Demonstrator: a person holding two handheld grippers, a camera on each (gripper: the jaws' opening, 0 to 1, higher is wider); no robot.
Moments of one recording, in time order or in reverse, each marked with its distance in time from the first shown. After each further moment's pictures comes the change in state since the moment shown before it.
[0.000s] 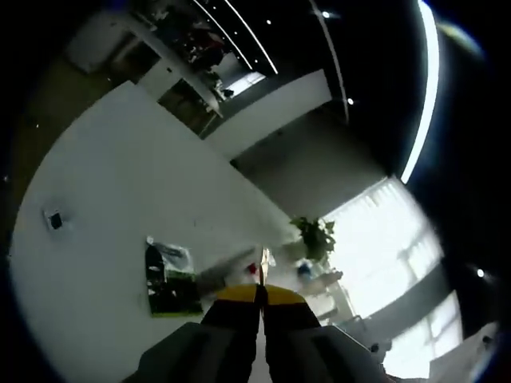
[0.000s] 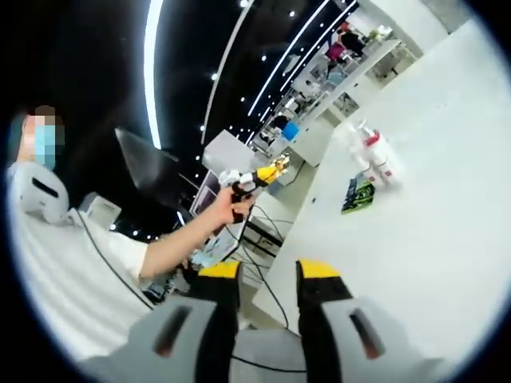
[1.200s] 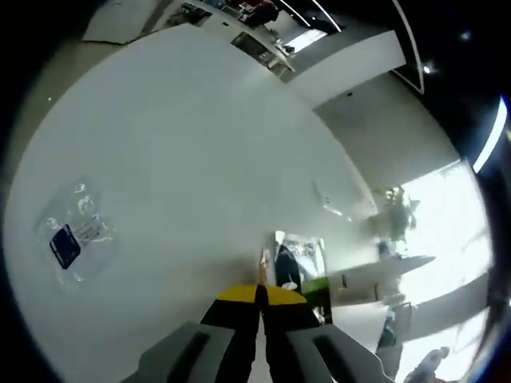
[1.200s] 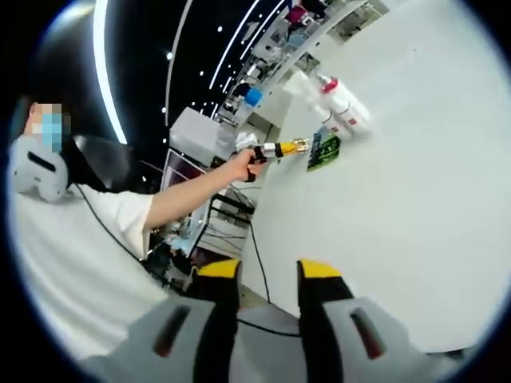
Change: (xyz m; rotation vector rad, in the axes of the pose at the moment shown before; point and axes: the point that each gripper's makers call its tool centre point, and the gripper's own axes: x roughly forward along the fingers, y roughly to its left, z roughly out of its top) left arm 0.088 0.206 -0.018 -0.081 0.265 0.329; right arm 0.013 -0.052 -0.035 0.171 0.180 -0.149
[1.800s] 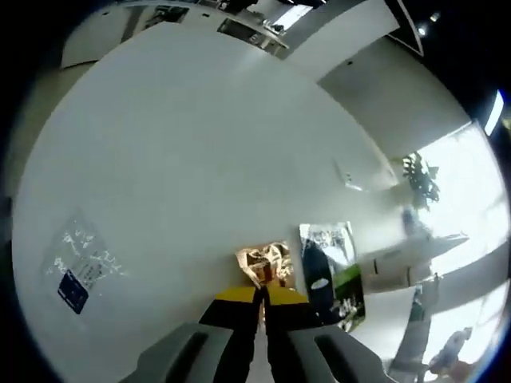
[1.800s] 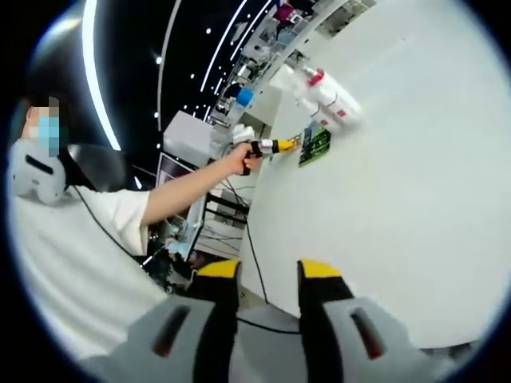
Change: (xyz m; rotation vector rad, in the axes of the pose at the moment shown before) left arm 0.014 0.020 0.005 0.150 0.105 0.130; right arm 0.004 -0.011 -0.006 0.041 0.001 -0.020
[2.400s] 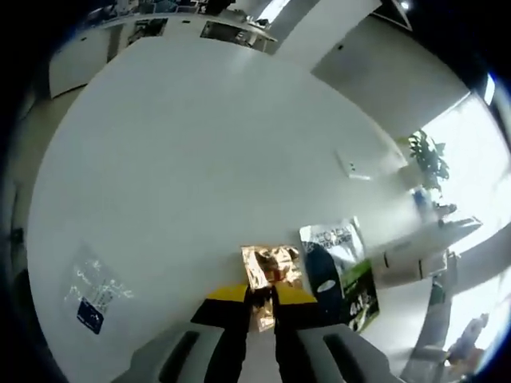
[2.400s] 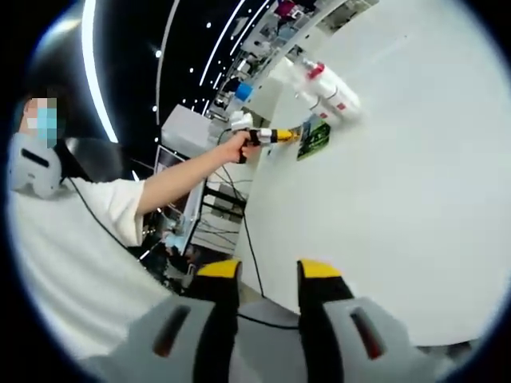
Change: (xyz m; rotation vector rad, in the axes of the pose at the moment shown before) left arm 0.003 0.009 0.009 0.098 0.008 0.073; right arm 0.003 -0.001 -0.010 -0.014 0.030 -0.013
